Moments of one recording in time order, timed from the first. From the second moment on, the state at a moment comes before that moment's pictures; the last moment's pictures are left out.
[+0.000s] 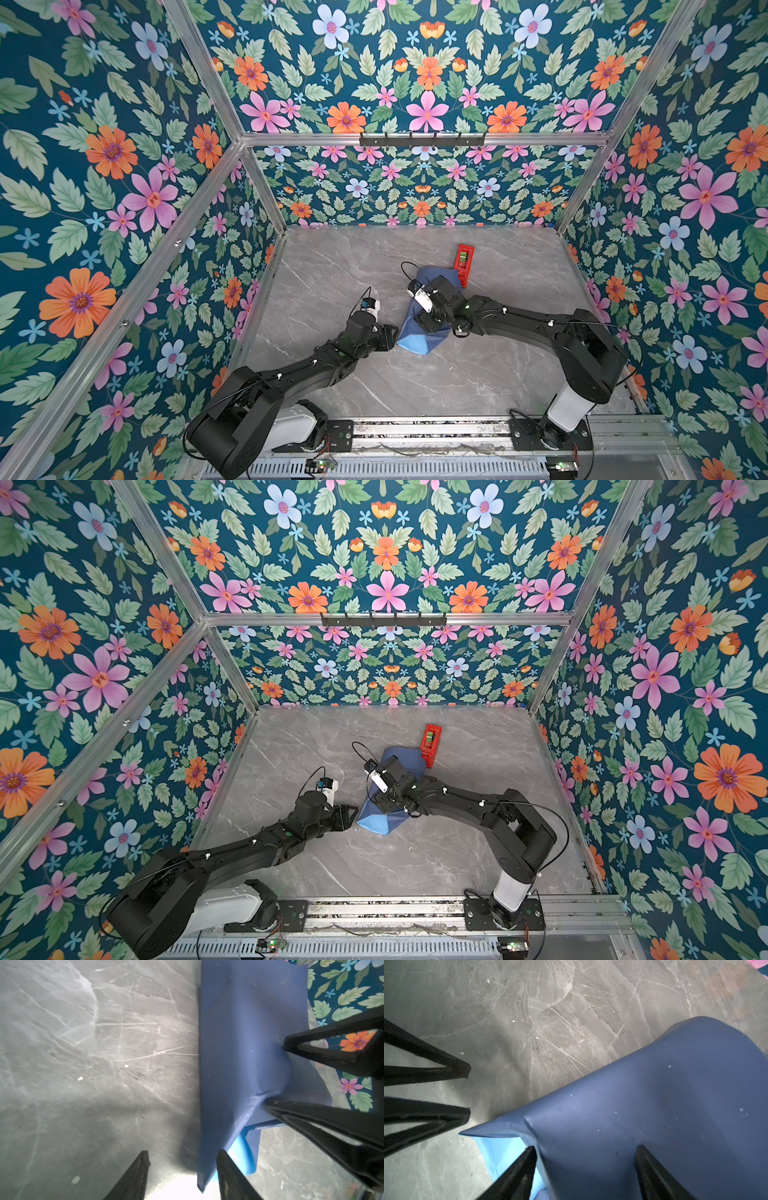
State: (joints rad) left arm -0.64 1.24 0.36 0.22 0.06 -0.60; right arm 0.81 1.71 1.09 -0.26 0.07 -0.08
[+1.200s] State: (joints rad) left arm -0.64 1.36 0.45 0.26 0.02 -0.54; right arm 0.81 1.72 1.04 -0.19 0.12 -0.15
